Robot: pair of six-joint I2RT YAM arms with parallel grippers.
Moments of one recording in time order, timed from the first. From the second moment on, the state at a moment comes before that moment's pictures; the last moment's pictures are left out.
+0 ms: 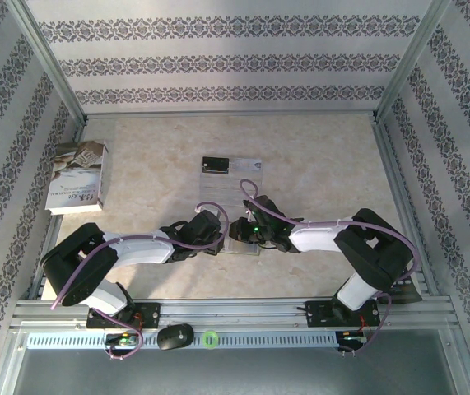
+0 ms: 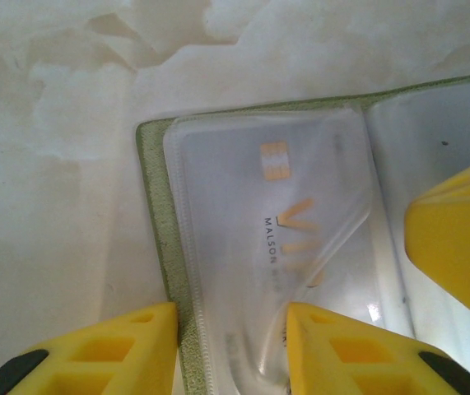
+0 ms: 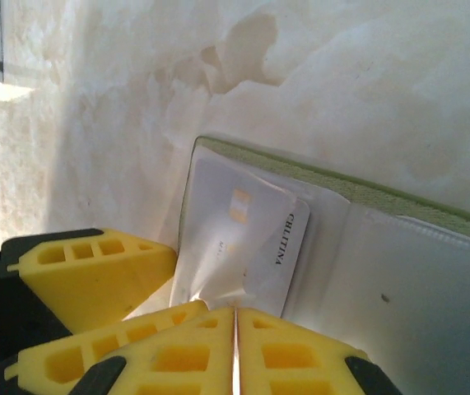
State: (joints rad) left arm -0.83 1.51 0.61 -0.06 -0.12 -0.58; right arm 0.76 1.62 0.62 0.25 -0.31 0.94
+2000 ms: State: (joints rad) left arm -0.74 1.48 0.55 0.02 0.05 -0.69; right arm 0.77 1.70 0.66 0.22 -0.30 1.05
